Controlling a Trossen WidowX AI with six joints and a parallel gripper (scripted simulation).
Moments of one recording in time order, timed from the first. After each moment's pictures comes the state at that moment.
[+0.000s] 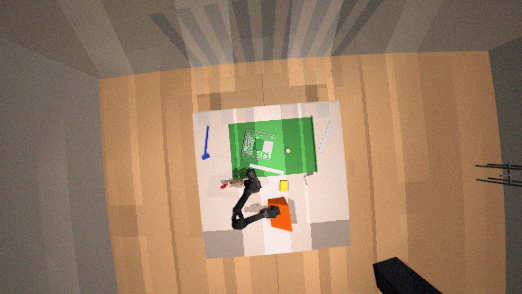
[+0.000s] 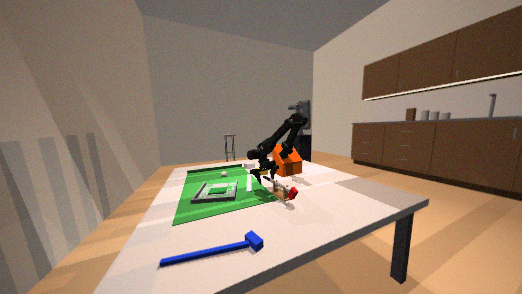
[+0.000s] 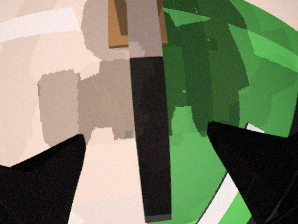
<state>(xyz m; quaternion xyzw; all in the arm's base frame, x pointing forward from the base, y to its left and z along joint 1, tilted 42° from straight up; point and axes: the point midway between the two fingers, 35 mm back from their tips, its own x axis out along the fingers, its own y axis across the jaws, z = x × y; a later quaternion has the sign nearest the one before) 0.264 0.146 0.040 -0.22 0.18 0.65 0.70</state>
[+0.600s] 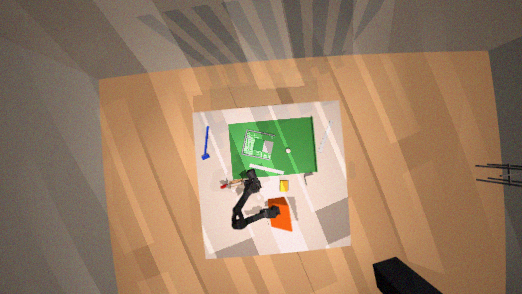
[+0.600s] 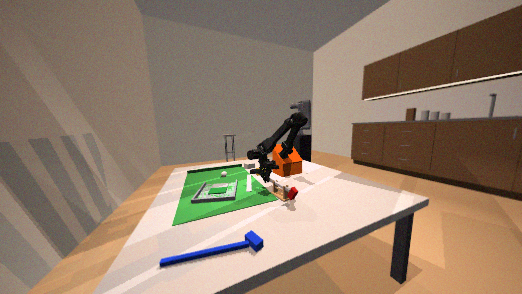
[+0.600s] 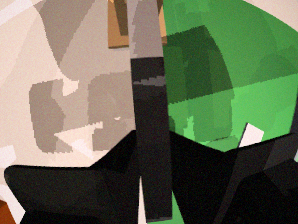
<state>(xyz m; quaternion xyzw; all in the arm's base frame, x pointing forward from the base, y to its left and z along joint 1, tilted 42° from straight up) 0.264 0.146 0.040 -0.22 0.18 0.65 0.70</state>
